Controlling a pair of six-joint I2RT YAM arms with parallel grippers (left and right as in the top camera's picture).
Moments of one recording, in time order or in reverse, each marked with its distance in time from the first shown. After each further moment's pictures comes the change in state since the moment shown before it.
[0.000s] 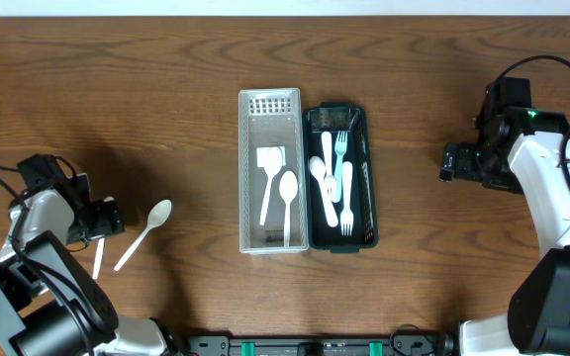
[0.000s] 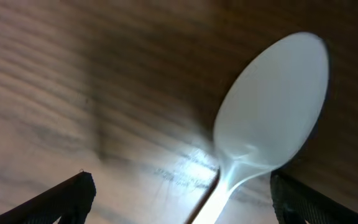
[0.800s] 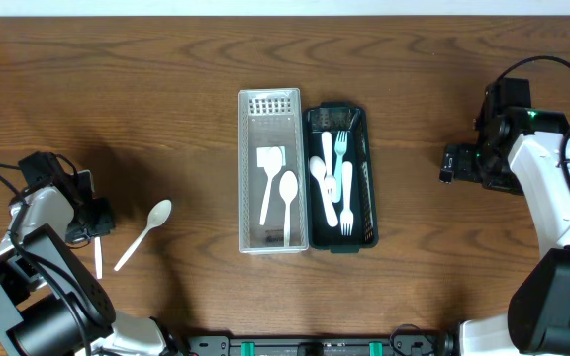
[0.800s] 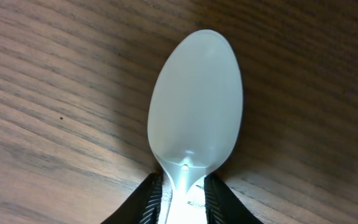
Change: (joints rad) left arm 0.000 0.024 0.009 0.008 0.043 0.003; right arm 0.000 0.000 0.000 -0.010 0.001 0.000
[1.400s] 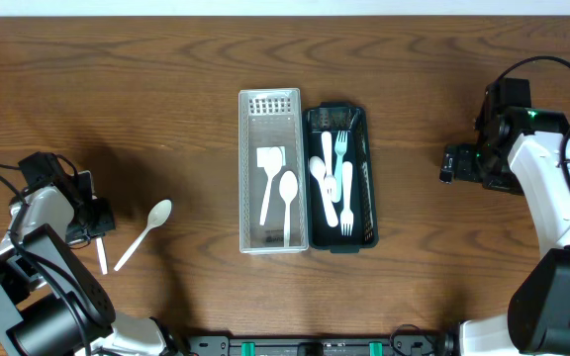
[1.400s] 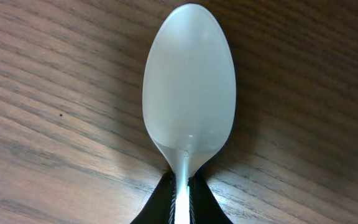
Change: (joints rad) left arm 0.000 0.002 0.000 -0.006 -0.005 -0.003; right arm 0.000 0.000 0.000 0.000 0.000 0.000
